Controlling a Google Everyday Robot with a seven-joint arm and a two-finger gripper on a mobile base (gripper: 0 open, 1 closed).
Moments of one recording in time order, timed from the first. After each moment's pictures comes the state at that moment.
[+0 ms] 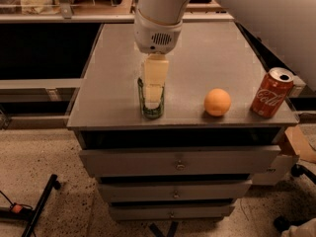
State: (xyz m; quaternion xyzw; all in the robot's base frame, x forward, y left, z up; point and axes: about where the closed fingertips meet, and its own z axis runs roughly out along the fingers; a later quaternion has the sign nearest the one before) arm 0.533 0.023 0.926 -0.76 0.63 0.04 0.12
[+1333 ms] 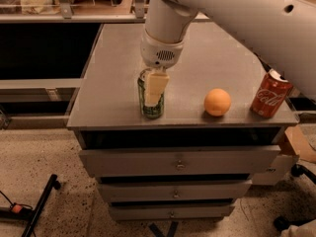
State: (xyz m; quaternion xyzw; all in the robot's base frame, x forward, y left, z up) arm 0.548 0.011 0.884 -0.75 0.64 0.05 0.12
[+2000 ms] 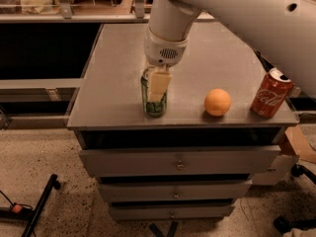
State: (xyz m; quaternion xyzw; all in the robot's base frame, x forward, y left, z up) arm 0.551 0.005 0.886 -0.75 0.65 0.05 0.11
